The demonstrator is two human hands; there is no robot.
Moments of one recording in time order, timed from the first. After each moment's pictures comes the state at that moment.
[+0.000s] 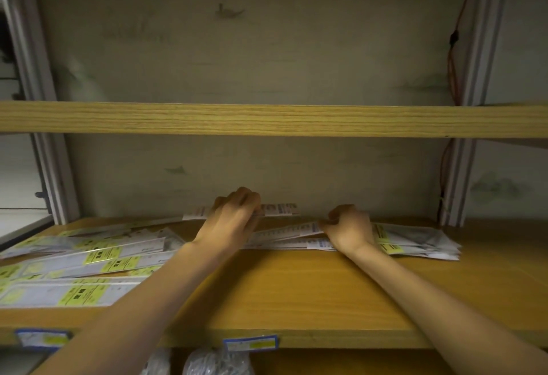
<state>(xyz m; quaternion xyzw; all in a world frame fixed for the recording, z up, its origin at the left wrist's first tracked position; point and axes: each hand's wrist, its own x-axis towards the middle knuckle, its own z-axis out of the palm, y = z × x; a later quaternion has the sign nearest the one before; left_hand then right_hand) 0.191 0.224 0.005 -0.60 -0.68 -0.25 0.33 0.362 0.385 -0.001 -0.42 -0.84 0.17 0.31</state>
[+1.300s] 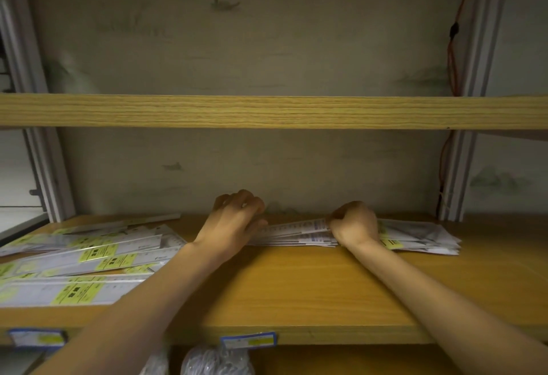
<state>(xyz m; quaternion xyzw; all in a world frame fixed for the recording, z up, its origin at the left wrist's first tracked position) 0.182 0.234 -0.010 -0.59 -0.70 -0.22 0.33 0.364 0.388 -0.004 -0.47 -0.79 0.21 0.33</state>
